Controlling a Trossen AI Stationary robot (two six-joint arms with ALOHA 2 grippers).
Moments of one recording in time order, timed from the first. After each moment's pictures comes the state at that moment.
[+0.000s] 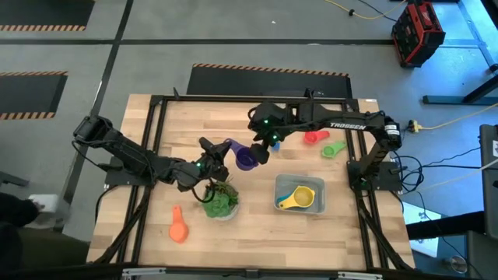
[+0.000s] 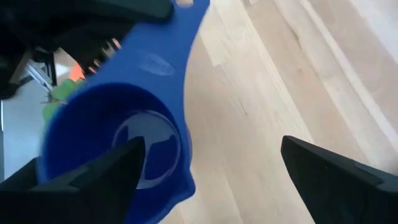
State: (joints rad) left arm -0.35 1.37 0.72 0.54 -1.19 1.16; right arm -0.11 1.77 1.72 -0.85 -0.17 0.38
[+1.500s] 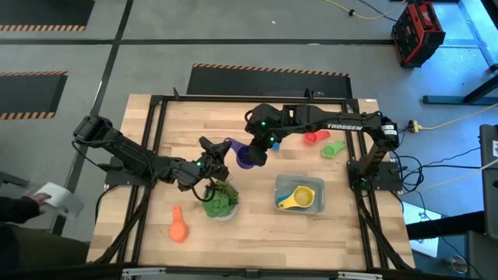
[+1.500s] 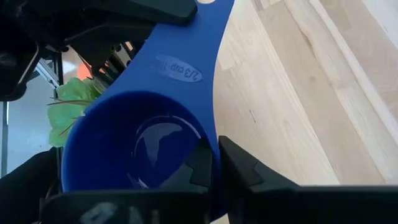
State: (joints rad) left arm -0.35 1.37 0.72 0.56 -1.18 1.16; right arm -0.11 1.79 1.72 -0.81 -0.18 0.36
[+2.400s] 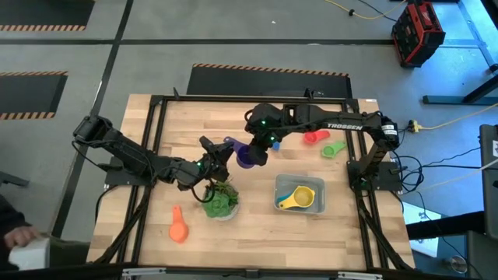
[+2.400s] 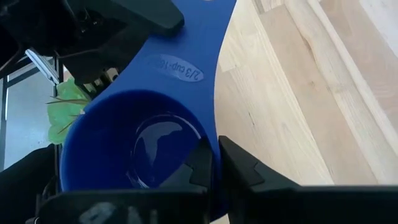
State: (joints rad) left arm -0.35 1.37 0.73 0.56 -1.11 1.02; right arm -0.11 1.79 1.72 -0.81 -0.20 0.33
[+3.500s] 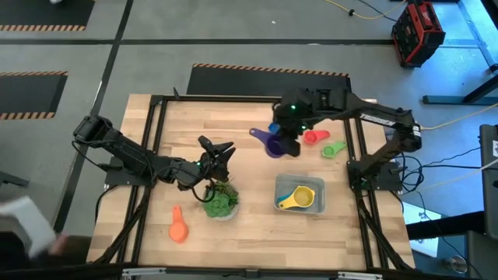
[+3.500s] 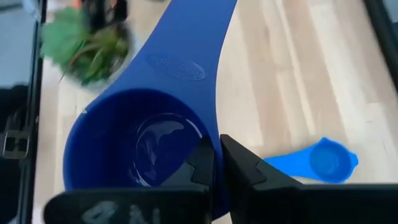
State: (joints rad) left arm -0.35 1.37 0.73 0.55 -1.11 0.89; right arm -0.18 1.57 1.73 -1.11 -0.17 0.03
